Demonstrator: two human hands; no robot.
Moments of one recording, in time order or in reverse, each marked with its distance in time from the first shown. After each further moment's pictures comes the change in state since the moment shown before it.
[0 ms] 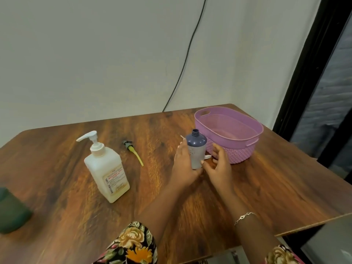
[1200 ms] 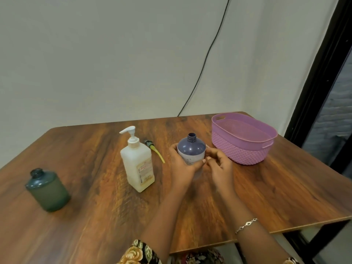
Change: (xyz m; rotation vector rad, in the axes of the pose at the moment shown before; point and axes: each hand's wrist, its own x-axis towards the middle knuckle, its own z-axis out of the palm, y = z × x) left_hand -0.063 0.020 -0.076 -0.402 0.299 -0.118; right_hand -0.055 -0.083 0.030 0.419 -0.032 0.035
